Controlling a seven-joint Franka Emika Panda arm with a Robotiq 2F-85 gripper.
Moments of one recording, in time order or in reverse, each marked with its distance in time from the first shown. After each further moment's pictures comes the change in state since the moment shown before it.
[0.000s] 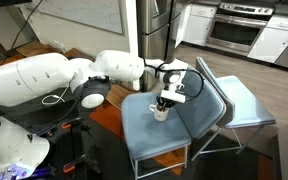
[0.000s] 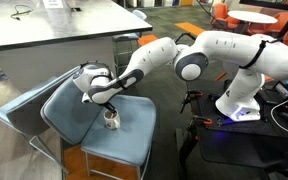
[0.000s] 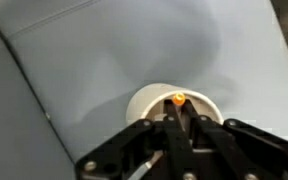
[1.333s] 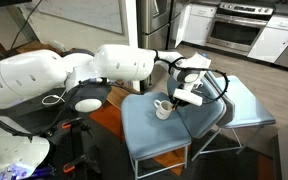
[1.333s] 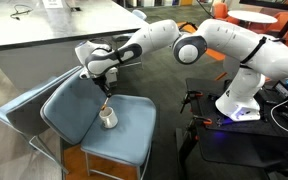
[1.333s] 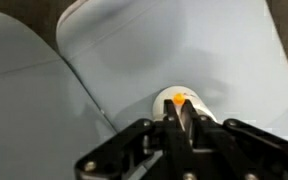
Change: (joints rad) arm -0.160 -0.126 0.076 -0.031 0.051 -0.008 -0.033
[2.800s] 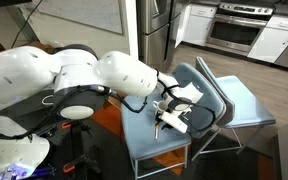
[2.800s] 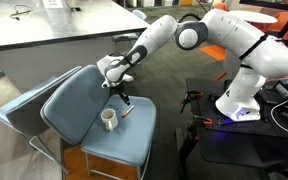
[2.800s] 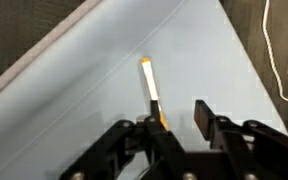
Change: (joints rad) arm -0.146 -0.115 0.018 -0.479 0.043 0.168 0.034
